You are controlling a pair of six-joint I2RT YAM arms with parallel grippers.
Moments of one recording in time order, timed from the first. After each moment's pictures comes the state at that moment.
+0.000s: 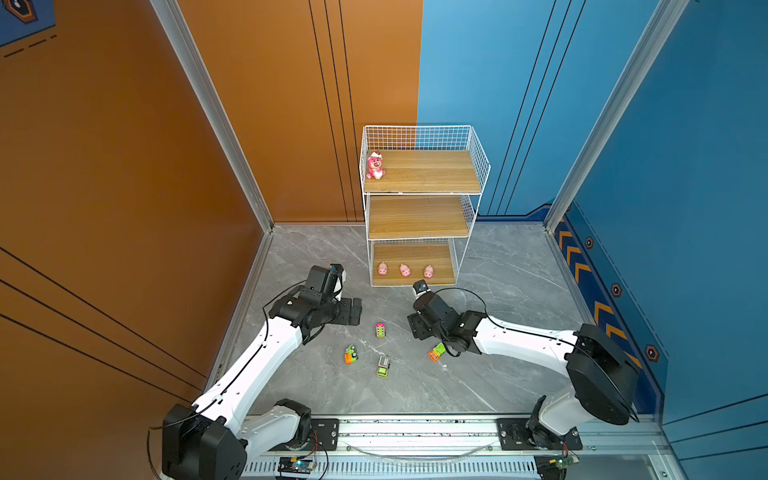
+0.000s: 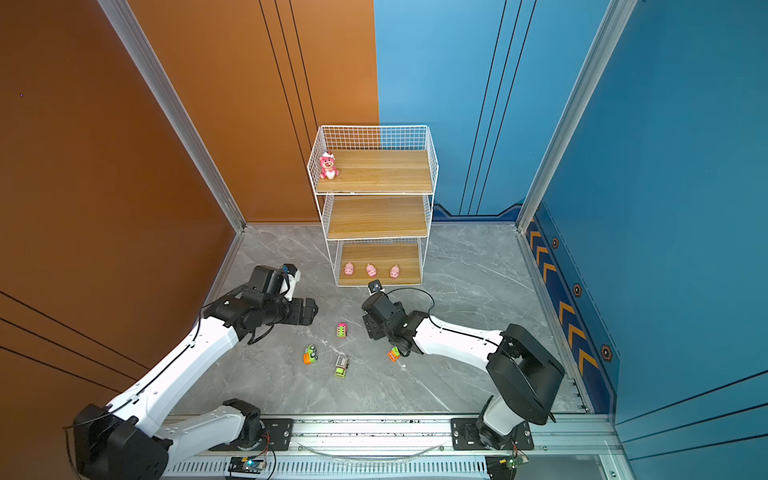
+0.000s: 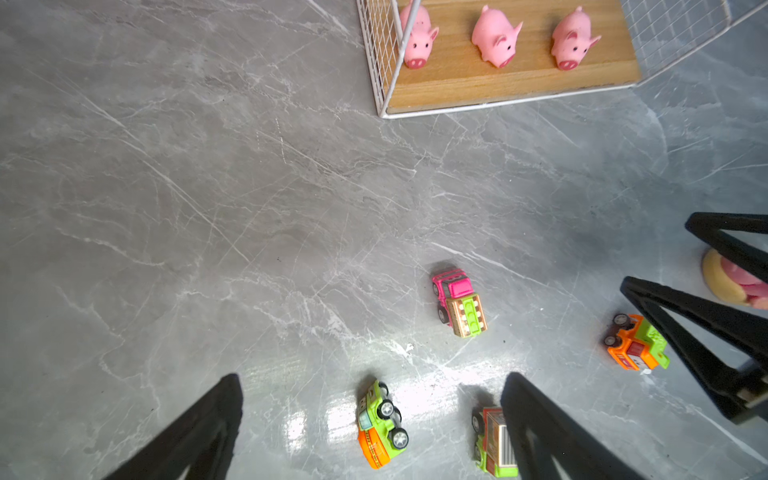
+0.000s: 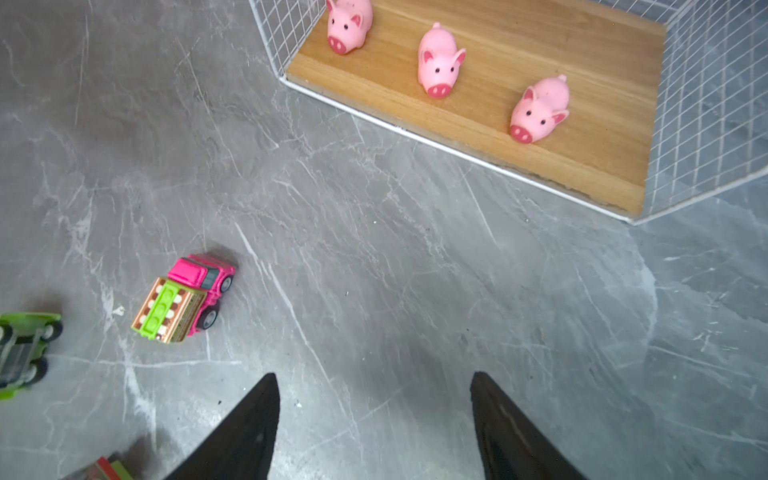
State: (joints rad) left arm -0.37 1.15 0.94 -0.77 0.00 -0.23; right arm 0.92 1.56 0.93 -0.25 0.31 0.36
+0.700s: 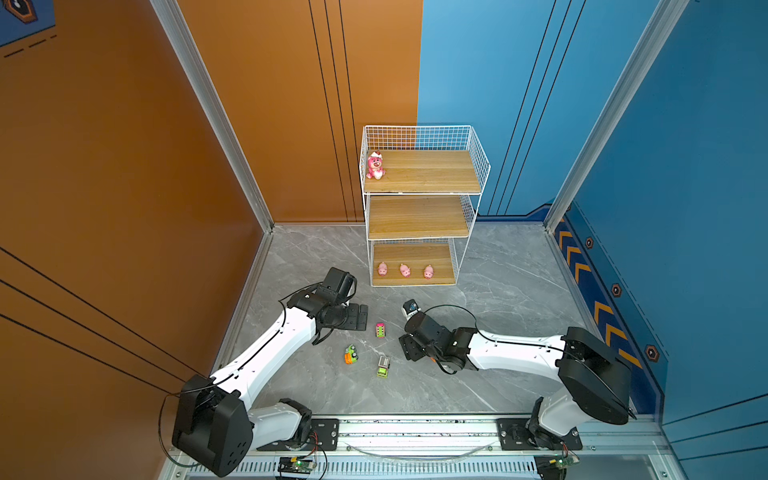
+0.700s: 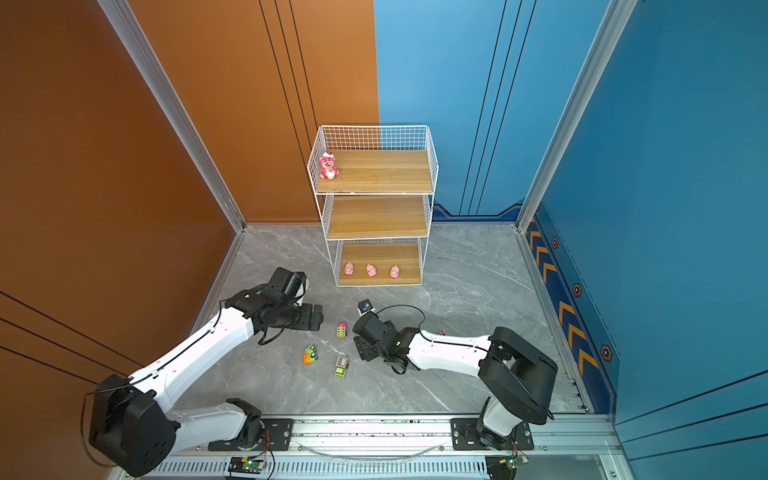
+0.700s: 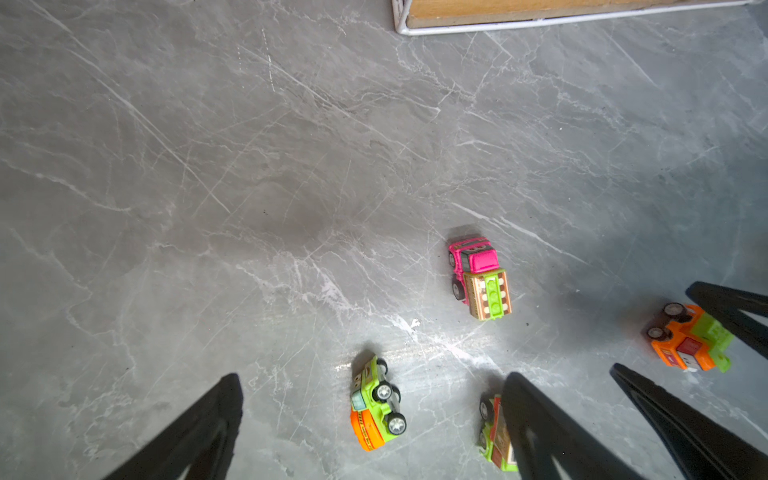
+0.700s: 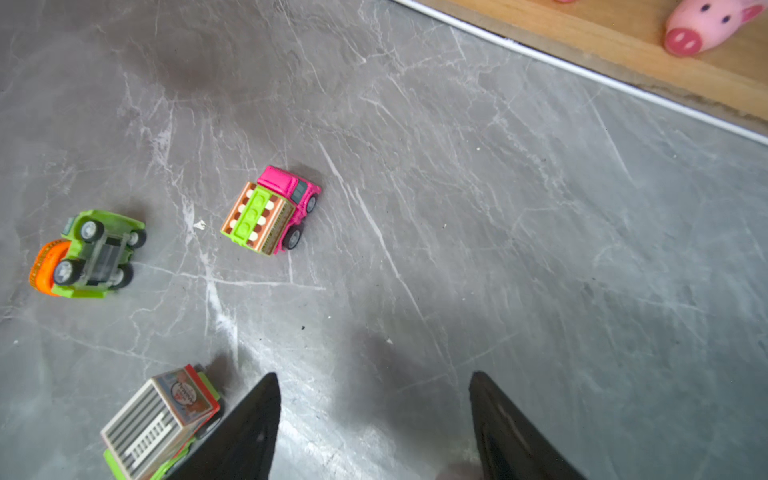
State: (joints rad) left arm -0.42 1.24 0.95 -0.83 -0.05 -0.34; right arm 1.05 1.59 0.87 -0.19 0.27 0.46
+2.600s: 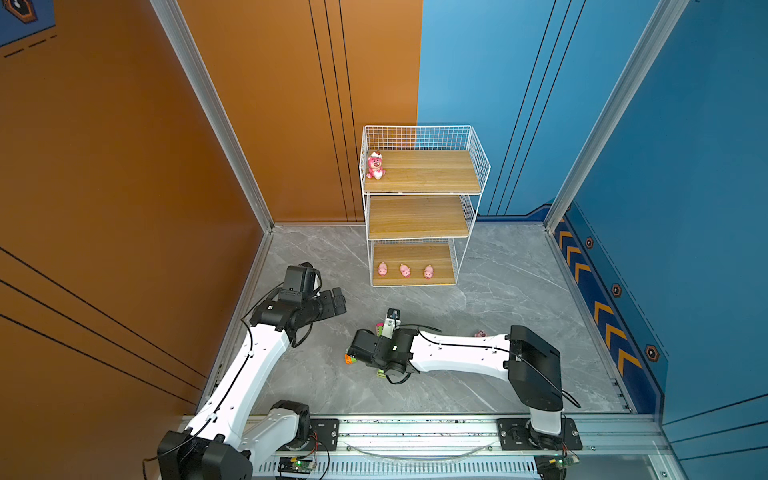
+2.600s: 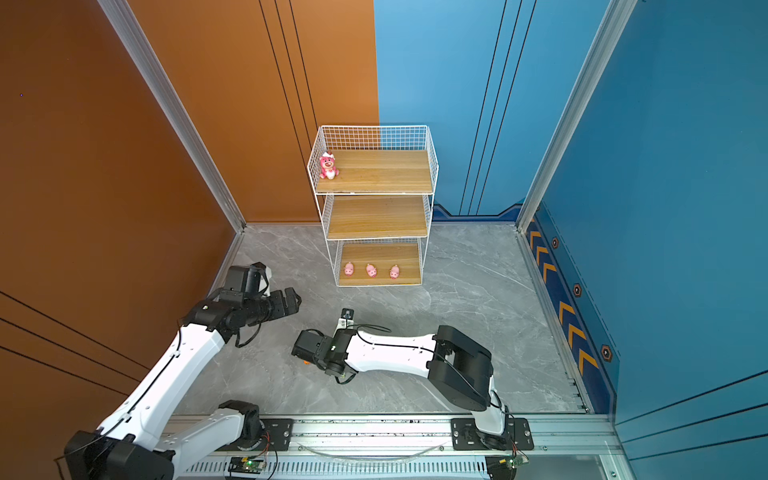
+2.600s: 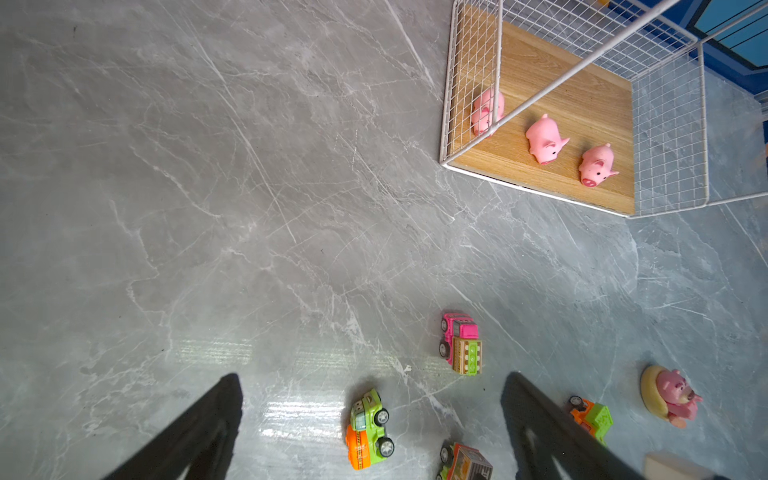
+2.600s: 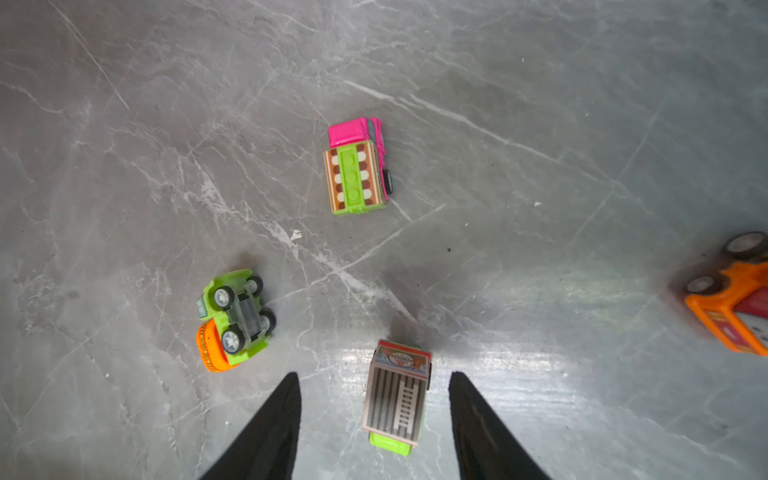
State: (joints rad) left arm -0.17 1.05 0.93 -0.79 0.06 -0.45; right arm 1.27 1.96 1.47 -0.78 0.38 1.35
